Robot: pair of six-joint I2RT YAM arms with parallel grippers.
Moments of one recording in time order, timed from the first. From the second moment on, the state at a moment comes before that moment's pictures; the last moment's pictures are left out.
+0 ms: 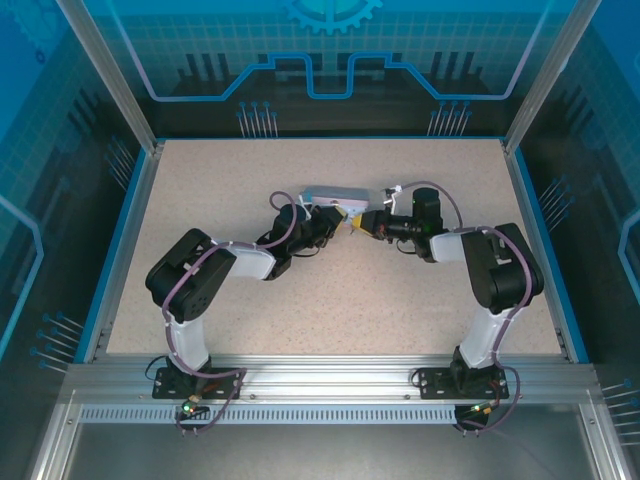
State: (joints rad) left arm -0.58 1.87 0.86 0.76 0.22 -1.43; right arm 0.22 1.84 0.81 0.61 -0.97 0.91
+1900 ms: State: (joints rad) left arm -0.58 1.90 0.90 0.75 0.27 -1.45; right arm 0.20 1.78 0.94 0.21 -0.98 0.76
